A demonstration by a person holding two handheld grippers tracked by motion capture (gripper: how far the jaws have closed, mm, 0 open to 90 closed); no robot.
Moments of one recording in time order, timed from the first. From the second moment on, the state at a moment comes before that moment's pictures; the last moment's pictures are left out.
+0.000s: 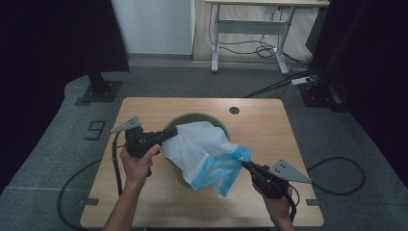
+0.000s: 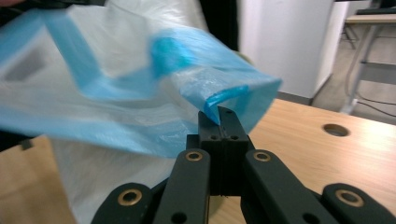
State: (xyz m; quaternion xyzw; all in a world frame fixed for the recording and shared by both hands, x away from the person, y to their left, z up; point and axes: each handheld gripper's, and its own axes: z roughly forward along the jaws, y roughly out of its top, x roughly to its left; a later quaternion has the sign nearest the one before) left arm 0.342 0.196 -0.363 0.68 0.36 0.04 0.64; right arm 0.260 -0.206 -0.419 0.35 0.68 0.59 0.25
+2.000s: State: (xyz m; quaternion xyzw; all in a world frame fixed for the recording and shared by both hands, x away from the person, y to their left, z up) left arm 0.292 0.252 -0.386 0.69 0.33 0.08 0.63; right arm 0.233 -0.200 -0.455 0.32 0.71 0.59 0.21
